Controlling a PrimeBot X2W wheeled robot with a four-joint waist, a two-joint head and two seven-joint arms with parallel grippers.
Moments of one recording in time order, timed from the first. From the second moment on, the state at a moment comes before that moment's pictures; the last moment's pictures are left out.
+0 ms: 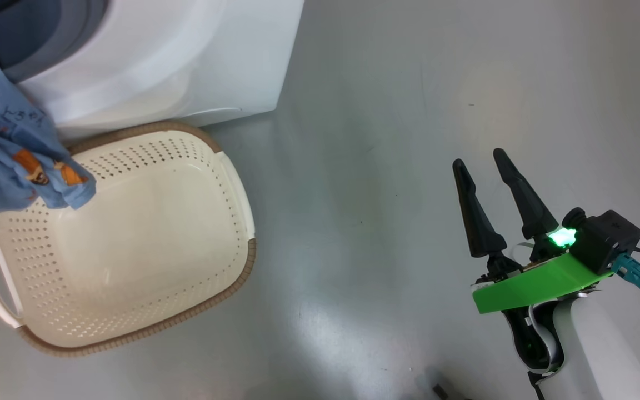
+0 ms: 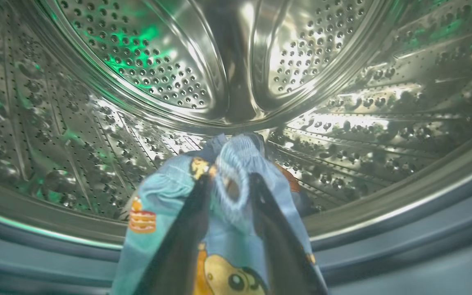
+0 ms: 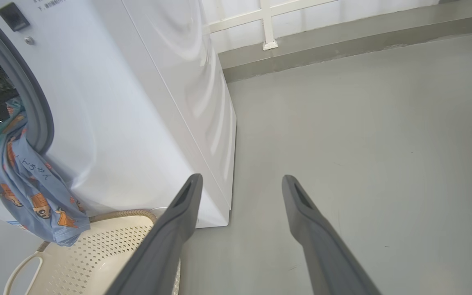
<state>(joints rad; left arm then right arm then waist) -1.24 0.41 -0.27 1.03 -0.52 -0.13 -0.26 -0.33 -0.11 0.15 0.11 0.40 0.13 -0.25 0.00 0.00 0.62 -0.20</state>
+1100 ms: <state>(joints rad) -0.82 0.28 -0.20 0.69 -0.59 -0.13 -0.26 -0.32 -0.17 0.13 0.12 0.40 0.13 -0.25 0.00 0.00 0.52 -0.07</state>
